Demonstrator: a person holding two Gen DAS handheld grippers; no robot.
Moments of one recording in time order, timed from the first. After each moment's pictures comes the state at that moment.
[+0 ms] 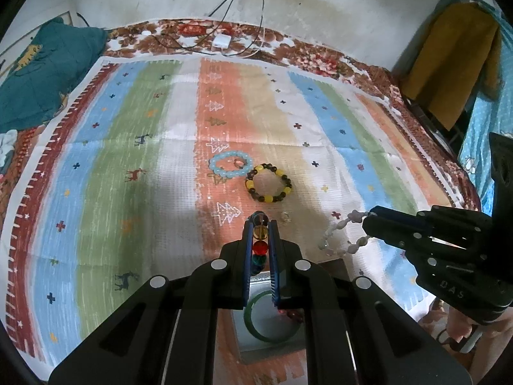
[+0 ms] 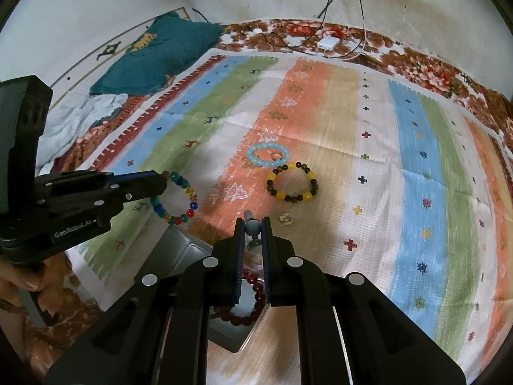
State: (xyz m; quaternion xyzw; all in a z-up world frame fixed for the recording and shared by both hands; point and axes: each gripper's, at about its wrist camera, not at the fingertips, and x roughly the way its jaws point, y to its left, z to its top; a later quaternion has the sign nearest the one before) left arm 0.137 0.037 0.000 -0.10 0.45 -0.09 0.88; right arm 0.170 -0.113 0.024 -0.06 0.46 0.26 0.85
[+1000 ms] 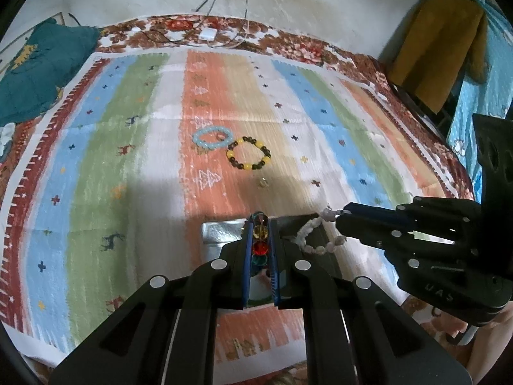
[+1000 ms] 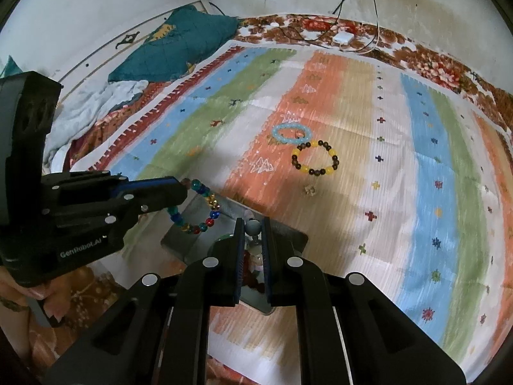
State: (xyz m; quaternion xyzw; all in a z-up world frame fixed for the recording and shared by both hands) left arm 0.093 0.017 -0.010 -0.09 0.46 -0.12 0.88; right arm 0.123 -0.112 0.018 -0.06 0.47 0.29 0.83
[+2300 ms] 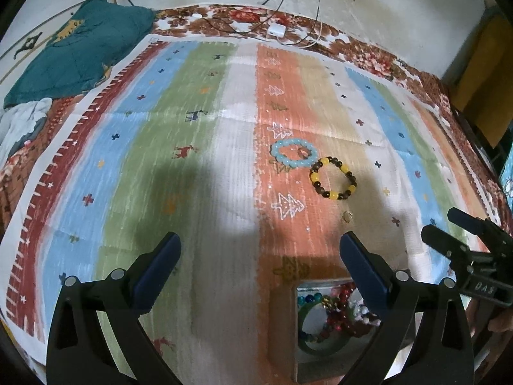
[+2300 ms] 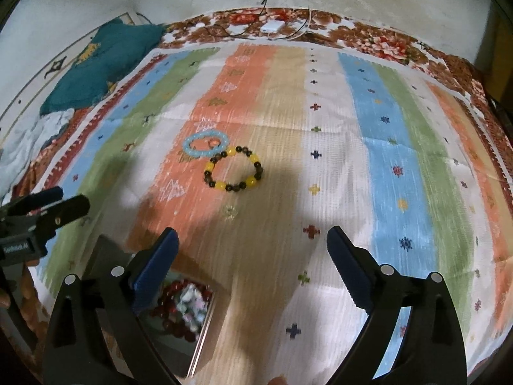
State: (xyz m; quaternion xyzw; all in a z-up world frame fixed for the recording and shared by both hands) left arm 0.153 0.073 -0.041 -0.11 0.47 0.01 0.88; right arm 0.198 -0.141 -0.021 -0.04 0.48 0.16 0.87
